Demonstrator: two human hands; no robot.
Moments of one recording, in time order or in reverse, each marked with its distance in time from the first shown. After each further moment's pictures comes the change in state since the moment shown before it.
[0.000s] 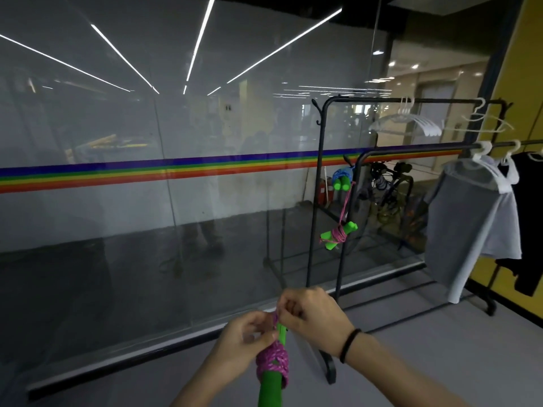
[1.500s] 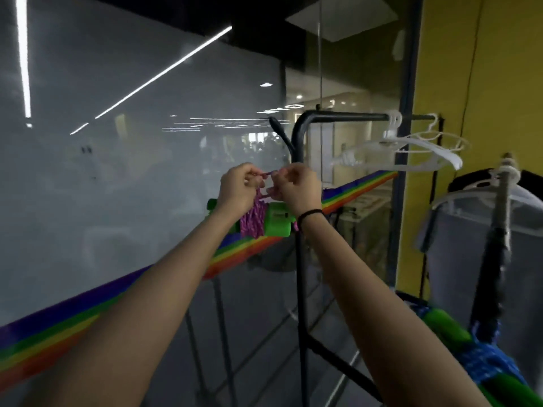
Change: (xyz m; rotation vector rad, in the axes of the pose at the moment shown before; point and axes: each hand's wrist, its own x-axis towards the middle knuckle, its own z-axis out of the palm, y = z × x) left_hand 0.895 0.205 -0.026 0.324 0.099 0.710; right_hand 0.703 0.397 -0.174 0.449 1.024 0.340
